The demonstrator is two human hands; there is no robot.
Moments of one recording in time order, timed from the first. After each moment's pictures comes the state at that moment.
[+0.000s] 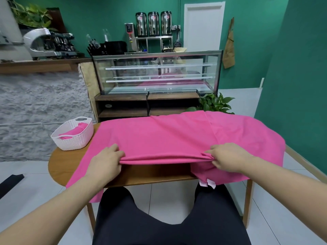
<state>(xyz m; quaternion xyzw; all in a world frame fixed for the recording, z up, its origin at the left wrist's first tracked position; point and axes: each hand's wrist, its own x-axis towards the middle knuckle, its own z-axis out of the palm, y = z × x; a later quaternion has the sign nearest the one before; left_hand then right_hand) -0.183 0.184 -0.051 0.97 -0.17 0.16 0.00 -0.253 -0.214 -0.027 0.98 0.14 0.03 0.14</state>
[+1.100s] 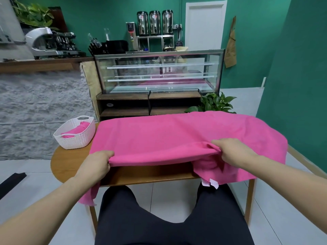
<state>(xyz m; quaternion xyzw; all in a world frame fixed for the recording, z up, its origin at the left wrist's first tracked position) -0.177 0.218 -0.052 0.98 -0.12 0.13 0.05 -0.250 -0.218 -0.023 1.00 0.06 0.07 0.00</state>
